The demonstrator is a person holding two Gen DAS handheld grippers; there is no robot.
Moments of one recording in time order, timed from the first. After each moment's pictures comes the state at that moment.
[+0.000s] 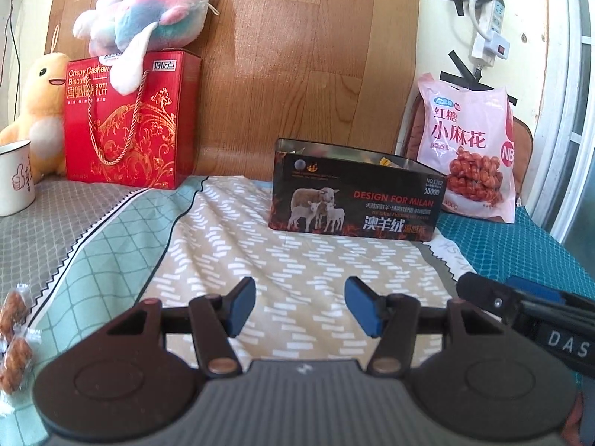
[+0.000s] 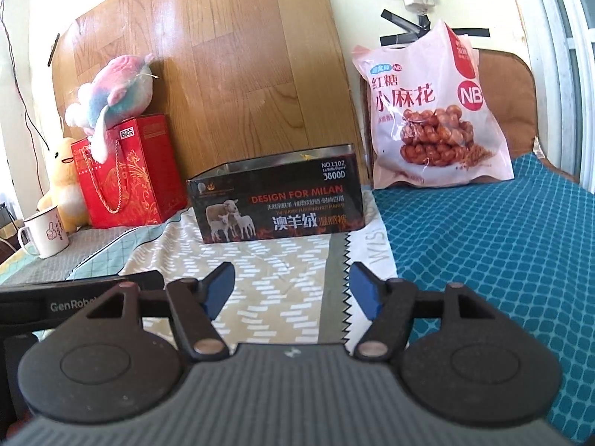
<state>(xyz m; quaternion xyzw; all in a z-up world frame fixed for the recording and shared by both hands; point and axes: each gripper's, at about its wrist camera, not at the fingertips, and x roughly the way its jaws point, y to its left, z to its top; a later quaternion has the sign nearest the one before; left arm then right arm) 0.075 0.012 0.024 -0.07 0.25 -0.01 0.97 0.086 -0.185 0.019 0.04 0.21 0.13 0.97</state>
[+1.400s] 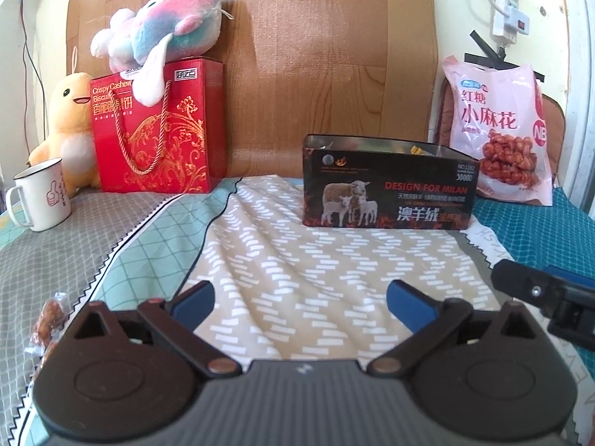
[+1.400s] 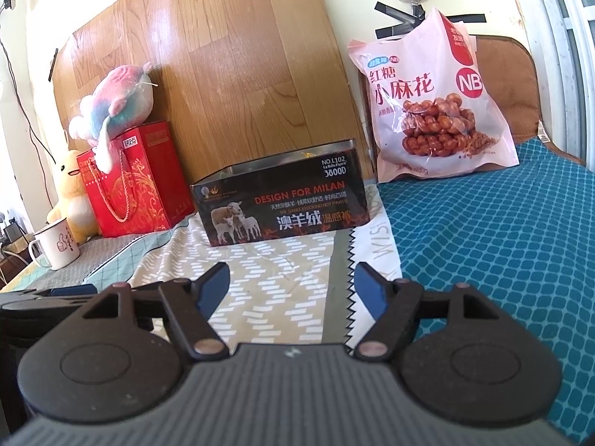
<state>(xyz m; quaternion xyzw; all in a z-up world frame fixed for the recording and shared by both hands) 0.077 0.004 0.025 -0.02 0.26 0.05 0.96 0.085 -0.190 0.019 0.08 0.21 0.14 0.96</state>
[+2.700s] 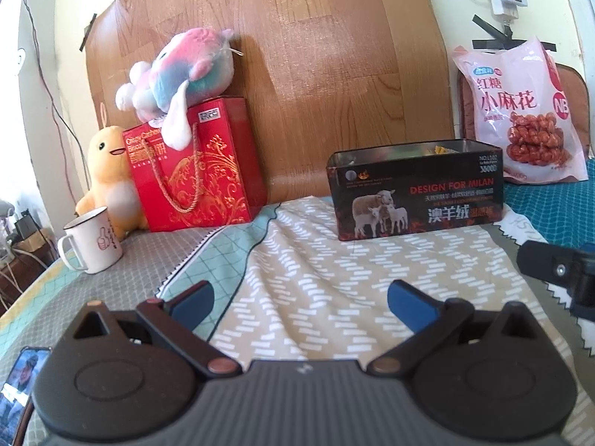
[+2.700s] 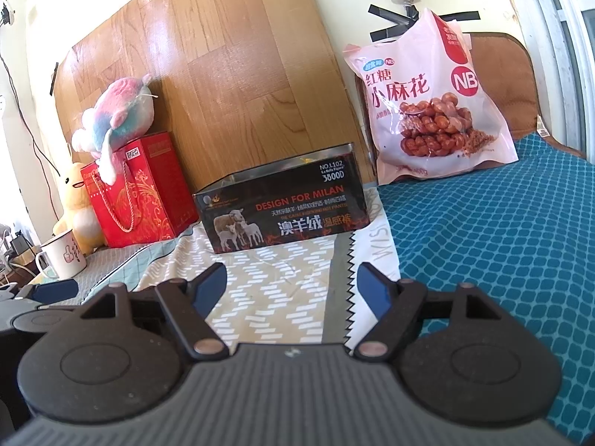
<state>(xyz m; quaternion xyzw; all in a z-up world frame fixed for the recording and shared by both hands) 0.071 -0.021 0.029 0.08 0.23 0.13 0.96 0.082 -0.195 0.020 0.09 0.20 0.15 0.96</state>
